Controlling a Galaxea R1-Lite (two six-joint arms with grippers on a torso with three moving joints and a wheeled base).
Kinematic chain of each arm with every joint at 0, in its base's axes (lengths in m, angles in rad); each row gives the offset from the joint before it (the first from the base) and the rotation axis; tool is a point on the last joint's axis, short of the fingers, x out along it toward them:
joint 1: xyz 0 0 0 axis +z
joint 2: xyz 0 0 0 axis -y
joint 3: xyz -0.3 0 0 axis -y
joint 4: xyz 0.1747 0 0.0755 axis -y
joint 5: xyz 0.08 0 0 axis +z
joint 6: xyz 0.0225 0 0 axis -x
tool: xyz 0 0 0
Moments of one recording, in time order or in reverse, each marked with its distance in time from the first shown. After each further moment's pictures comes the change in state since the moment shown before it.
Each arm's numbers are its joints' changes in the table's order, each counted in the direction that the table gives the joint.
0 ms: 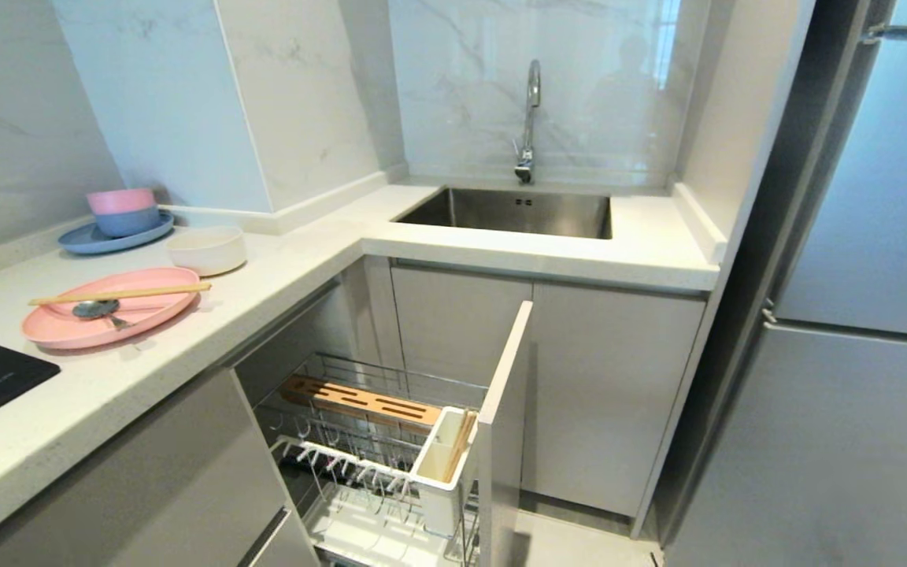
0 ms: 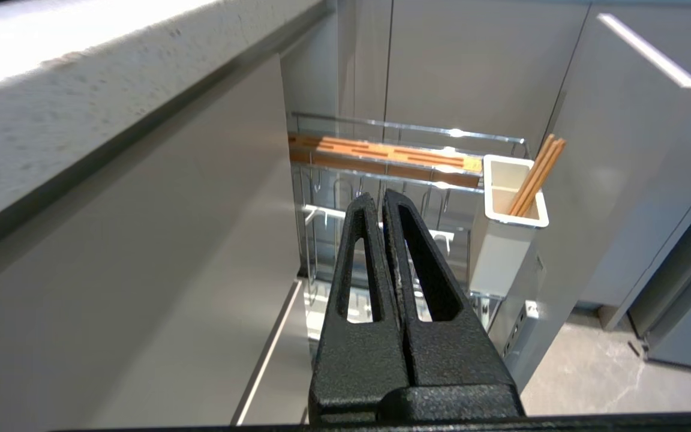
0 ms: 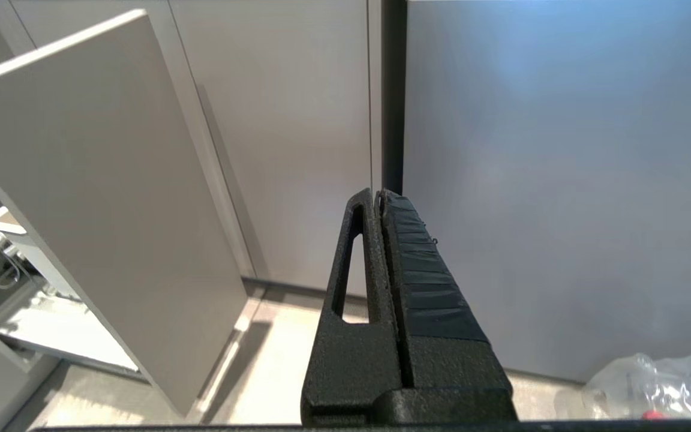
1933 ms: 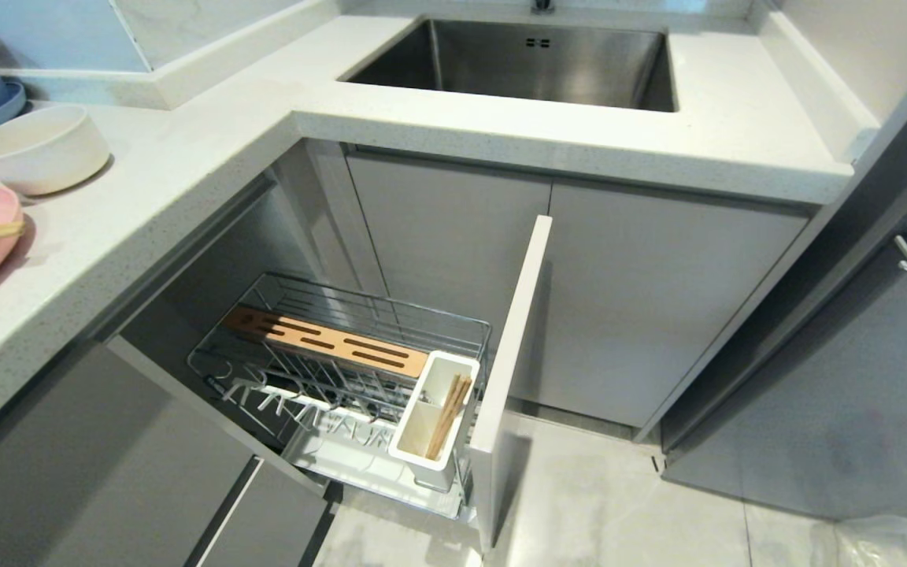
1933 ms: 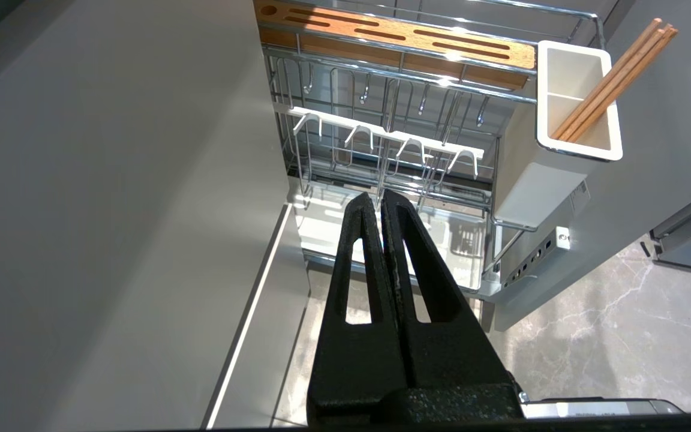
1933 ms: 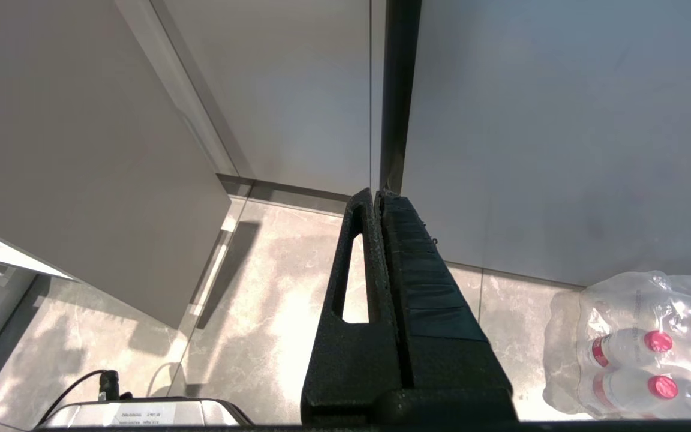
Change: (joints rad) left arm 0.000 -0.001 0.000 0.000 0.001 0.000; right arm 0.000 0.000 0.000 0.000 0.000 0.000
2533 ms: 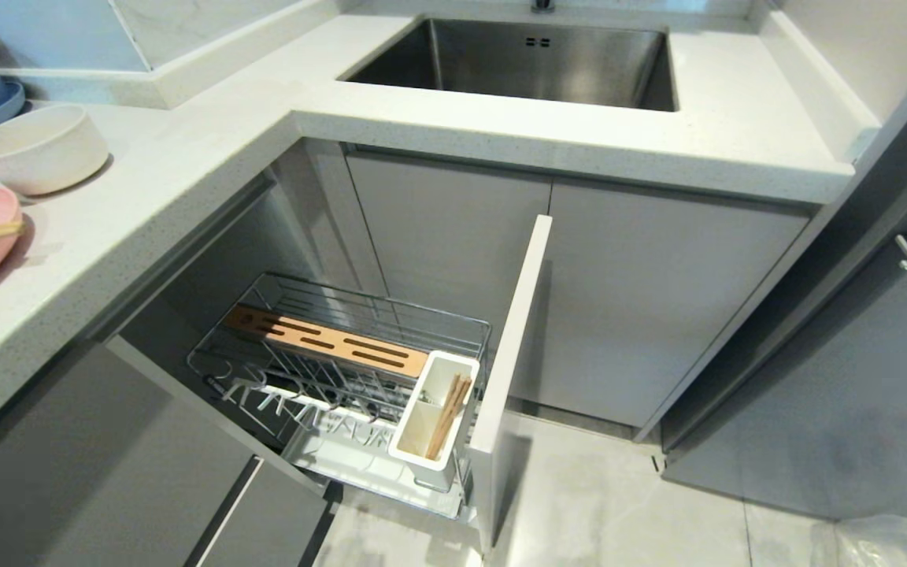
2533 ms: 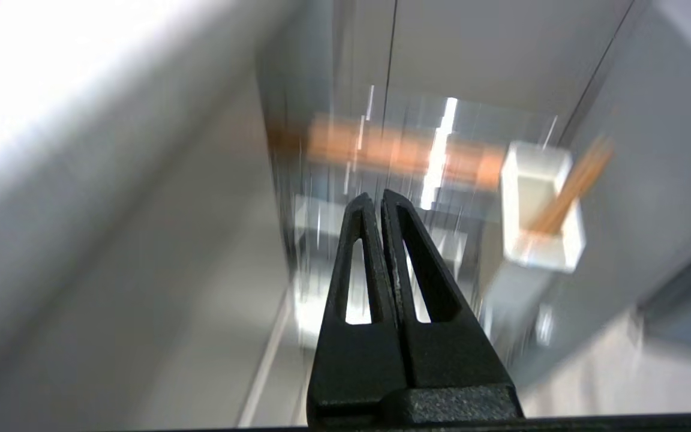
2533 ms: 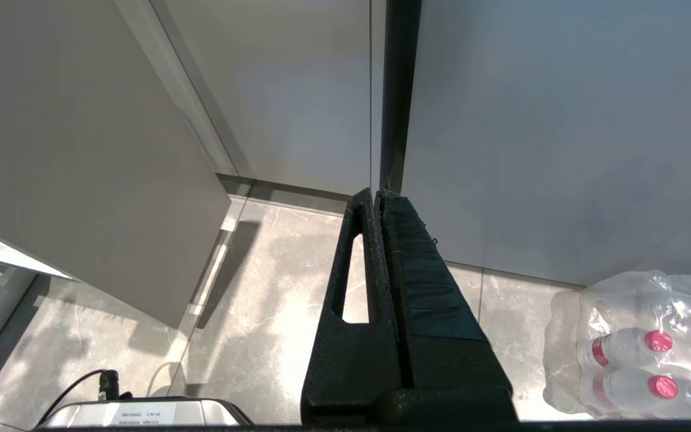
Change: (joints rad) left arm 0.000 0.000 0.166 0.059 -0.017 0.009; right arm 0.000 0.000 0.000 0.000 0.000 0.000
